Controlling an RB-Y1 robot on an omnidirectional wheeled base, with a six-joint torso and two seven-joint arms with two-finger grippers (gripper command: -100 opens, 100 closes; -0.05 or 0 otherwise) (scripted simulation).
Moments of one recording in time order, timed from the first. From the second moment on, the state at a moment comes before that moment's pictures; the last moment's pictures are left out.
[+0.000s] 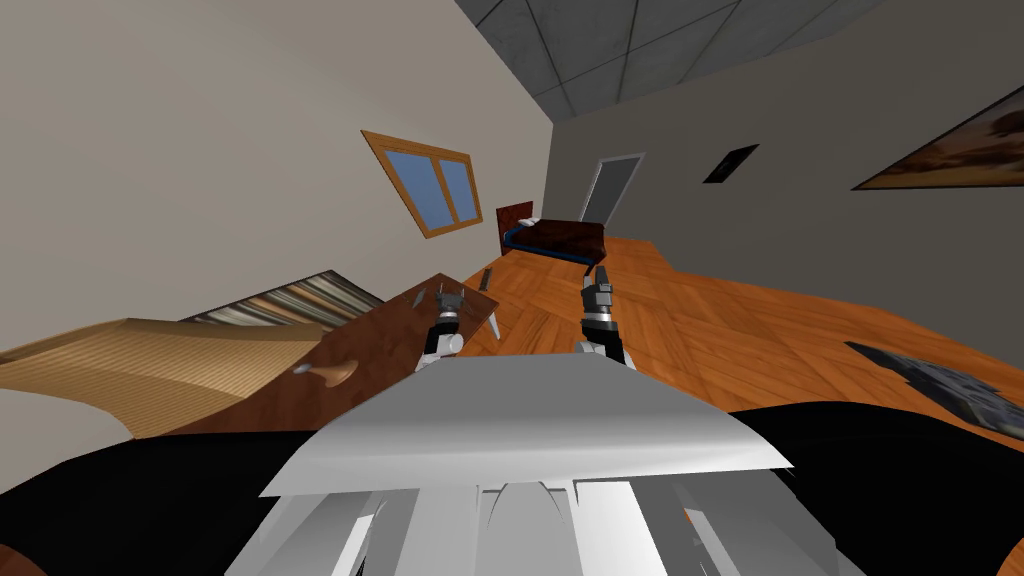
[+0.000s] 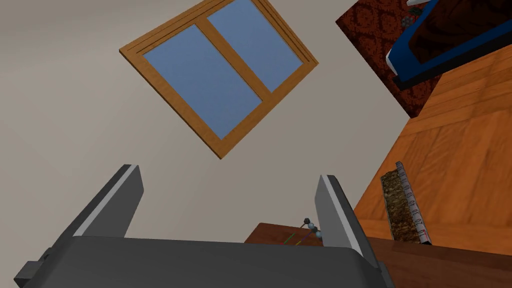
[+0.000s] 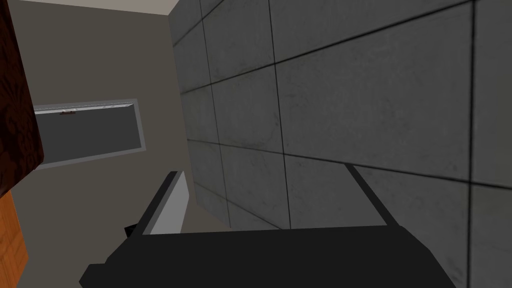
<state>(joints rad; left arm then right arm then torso) 0.28 0.15 0.00 -1.83 0.45 -0.29 0.45 0.52 0.00 0.00 -2.22 0.01 -0.41 0.12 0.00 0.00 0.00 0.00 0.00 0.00</state>
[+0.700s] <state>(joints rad) 0.23 0.14 -0.01 -1.69 0.56 -0.22 0.56 0.52 0.00 0.00 -2.22 0.01 -0.41 0.12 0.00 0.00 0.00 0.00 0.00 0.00</state>
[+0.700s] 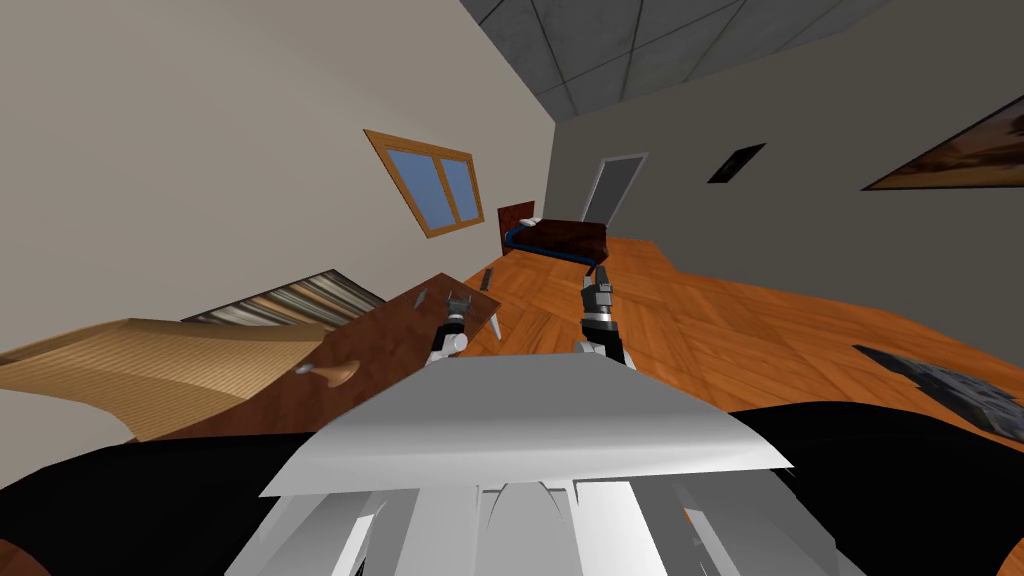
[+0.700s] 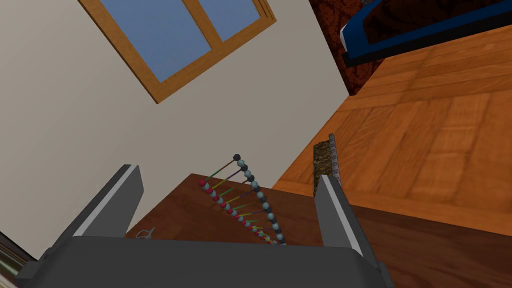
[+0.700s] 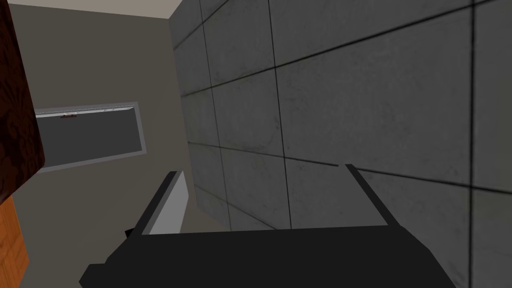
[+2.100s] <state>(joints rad) 0.12 0.15 -0.04 -1.38 0.76 -0.11 0.77 0.52 0.00 0.00 -2.22 0.01 -0.41 0.12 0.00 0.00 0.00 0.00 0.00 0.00</state>
